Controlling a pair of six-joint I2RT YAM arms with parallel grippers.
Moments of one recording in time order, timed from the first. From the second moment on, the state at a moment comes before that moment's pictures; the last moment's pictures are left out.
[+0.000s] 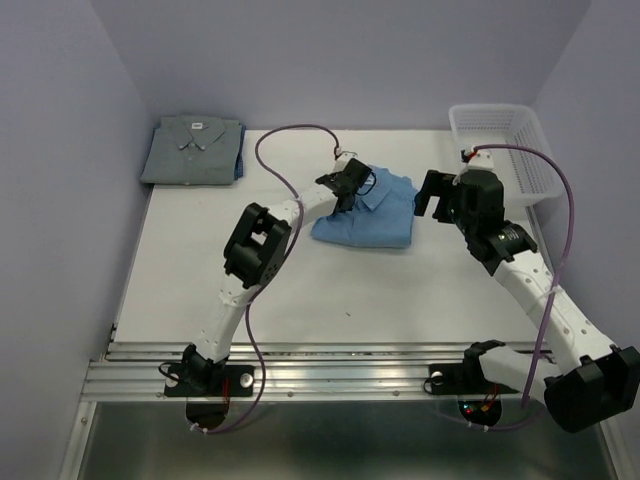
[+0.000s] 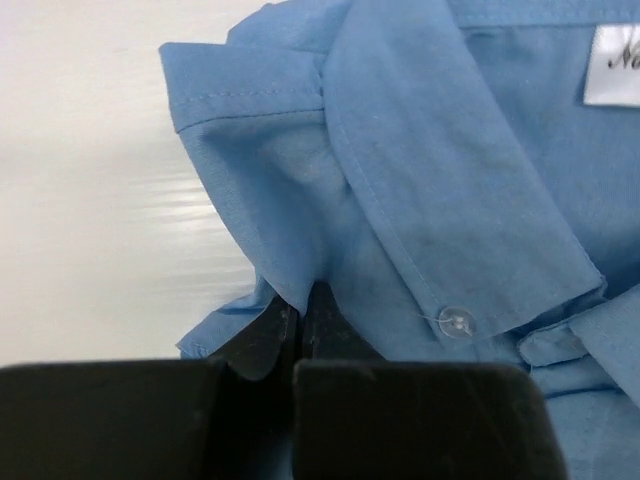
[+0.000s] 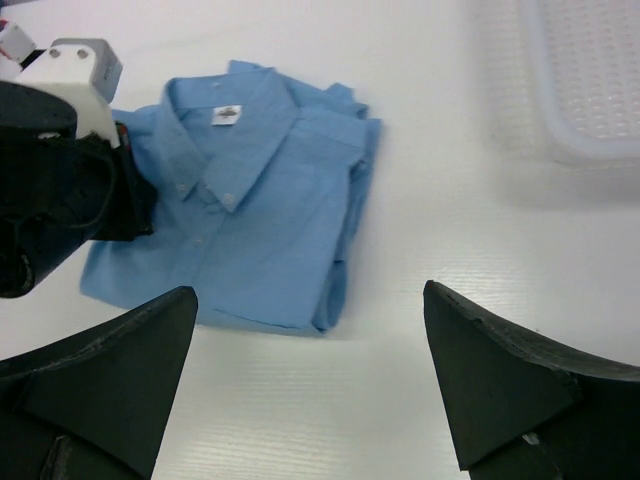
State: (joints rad) left arm -0.69 2.38 1.95 -0.51 -0.44 -0.46; right arm 0.31 1.09 1.00 -0.34 0.21 0.33
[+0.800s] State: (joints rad) left arm -0.04 2.16 2.12 -0.16 -0.54 0.41; right arm 0.31 1.09 0.98 -0.34 0.42 0.26
